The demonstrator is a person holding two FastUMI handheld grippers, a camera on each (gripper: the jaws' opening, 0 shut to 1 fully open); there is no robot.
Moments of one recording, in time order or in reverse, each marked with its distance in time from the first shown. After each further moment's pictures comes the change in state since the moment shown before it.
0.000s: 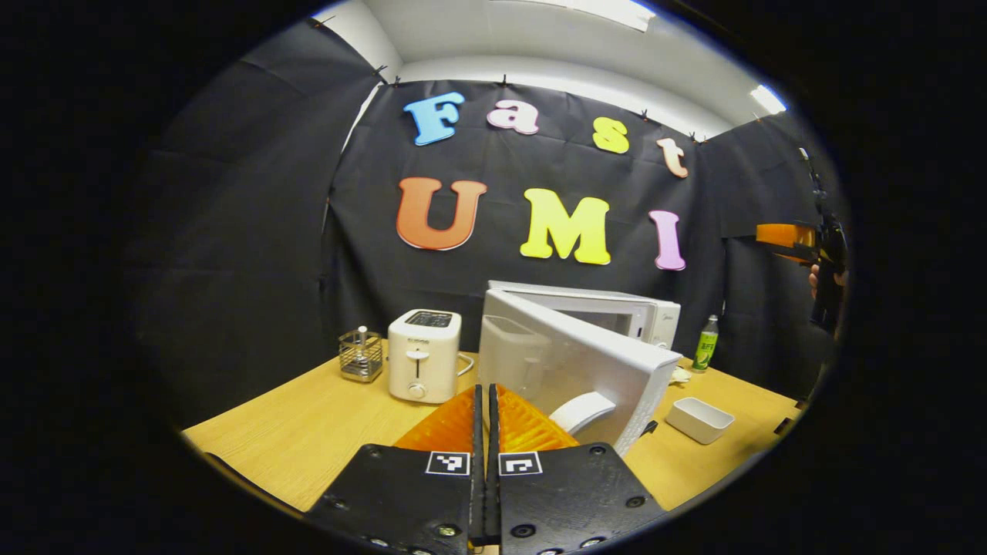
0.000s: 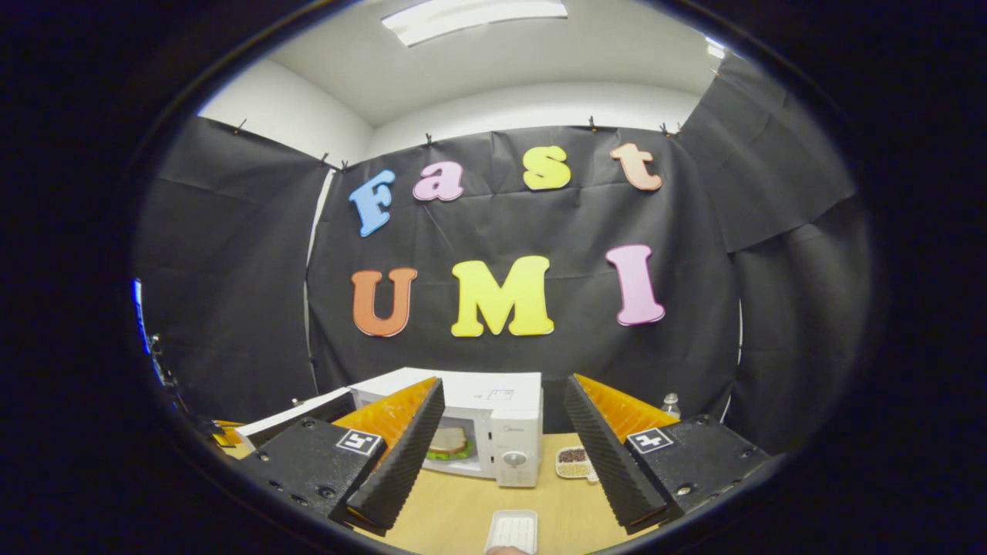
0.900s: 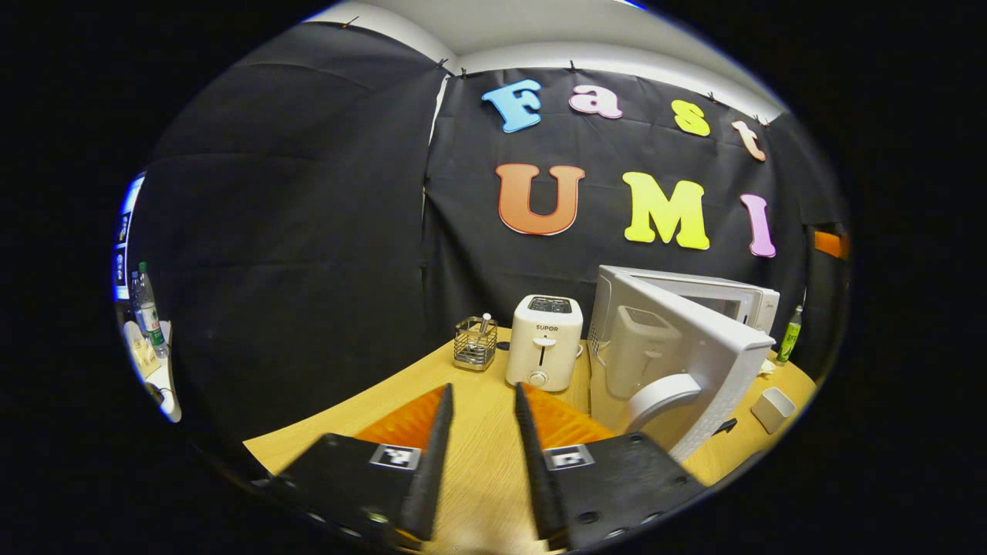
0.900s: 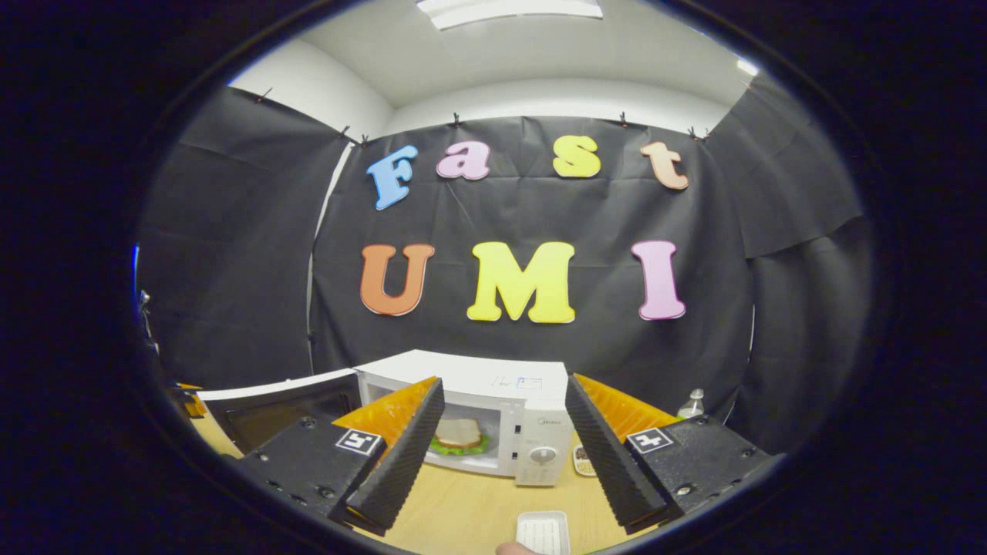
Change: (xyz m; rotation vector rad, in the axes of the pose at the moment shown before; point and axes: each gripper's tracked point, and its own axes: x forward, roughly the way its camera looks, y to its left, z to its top) left arm -0.038 0.138 -0.017 0.017 0.059 0.417; right arm 0.033 0.072 -0.042 -0.077 0.033 0.023
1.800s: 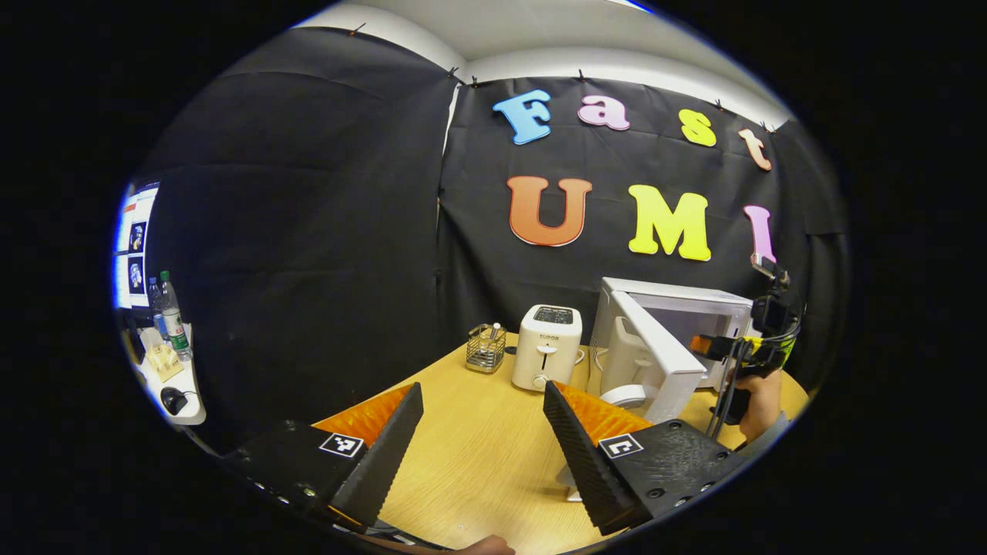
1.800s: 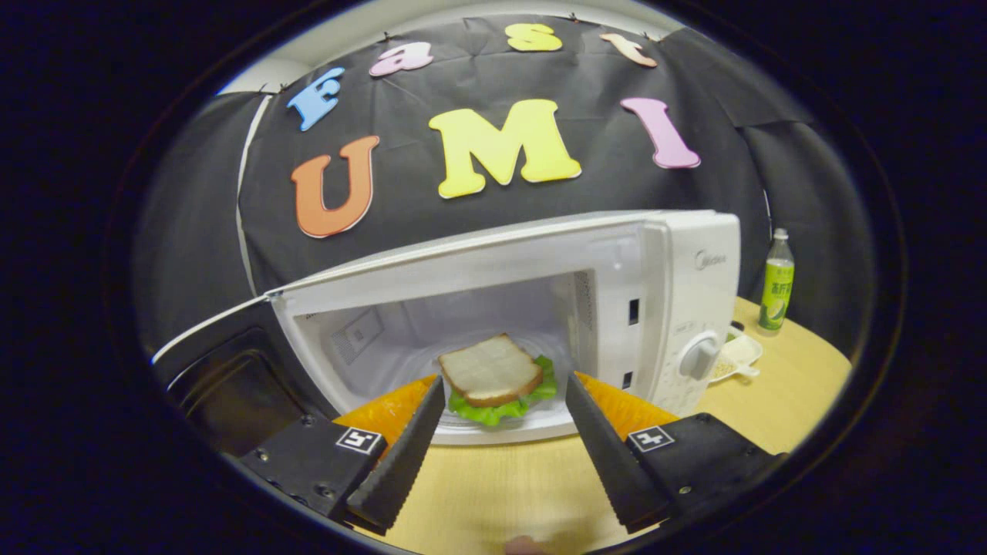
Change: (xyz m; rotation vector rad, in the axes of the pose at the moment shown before) left arm -0.039 0.002 0.022 -0.018 0.007 0.008; right arm 0.173 0.084 -0.187 0.219 0.324 -0.147
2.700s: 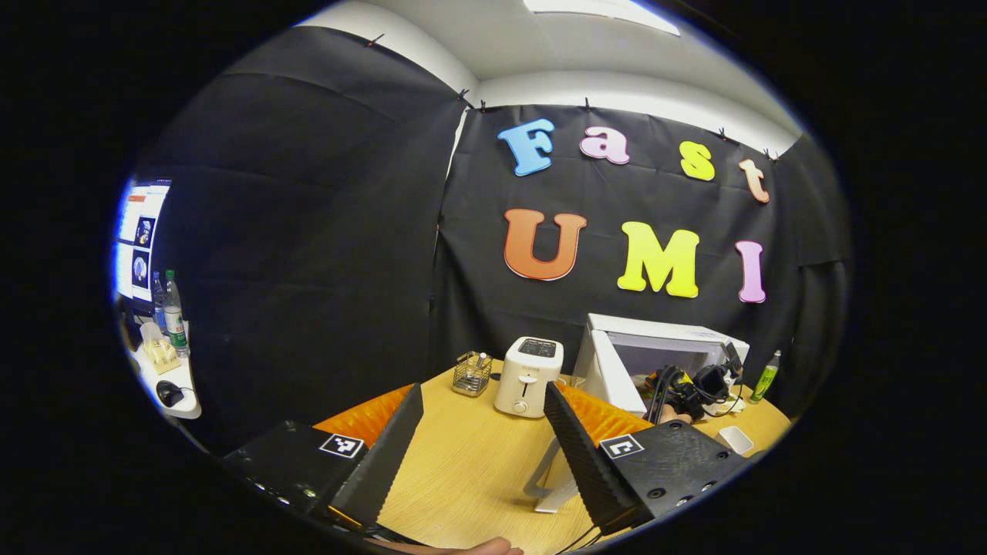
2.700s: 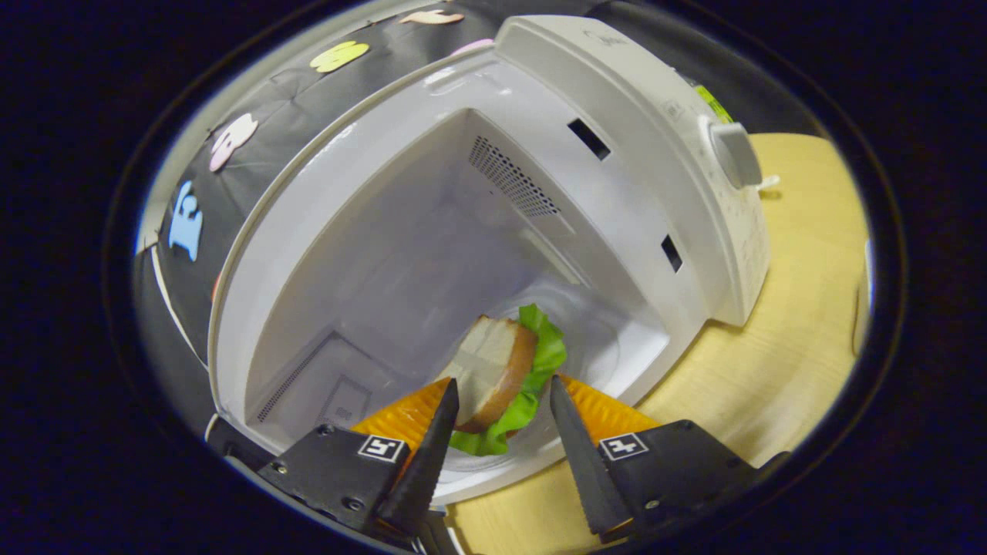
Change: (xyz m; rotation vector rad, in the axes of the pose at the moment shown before) left arm -0.035 -0.009 0.038 -0.067 -0.082 -0.015; right arm 0.107 0.015 -0.053 0.598 0.056 -0.145
